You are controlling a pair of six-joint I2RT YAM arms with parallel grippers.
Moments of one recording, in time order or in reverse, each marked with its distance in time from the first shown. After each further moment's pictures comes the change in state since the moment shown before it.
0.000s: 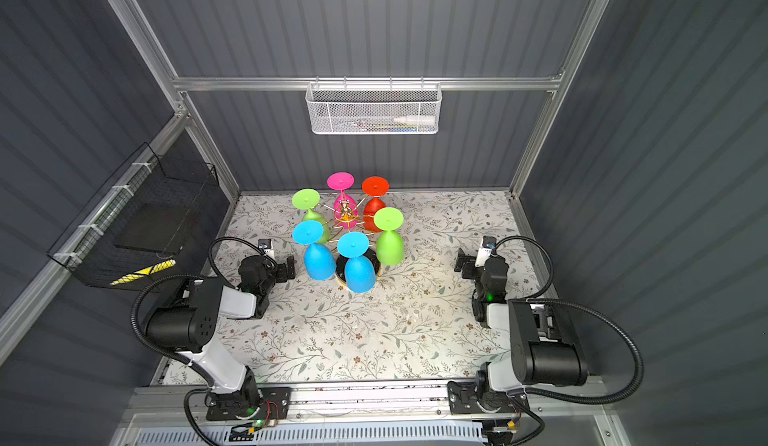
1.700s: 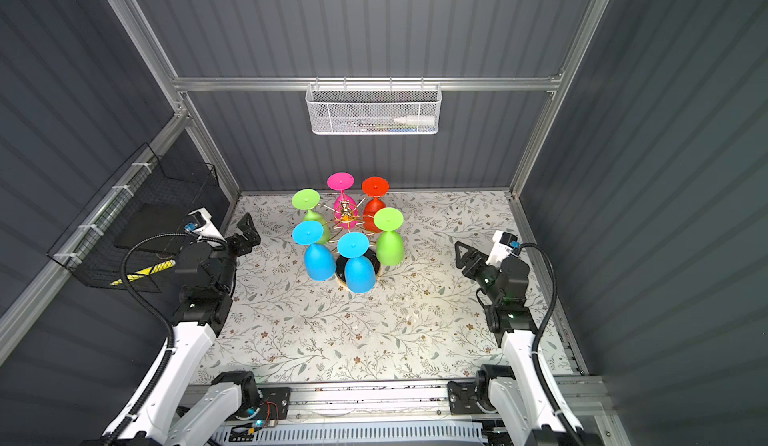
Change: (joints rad) left arm 0.000 -0.821 0.238 -0.658 -0.117 -0.272; right arm -0.013 -0.707 0.126 -0.730 -0.381 0.623
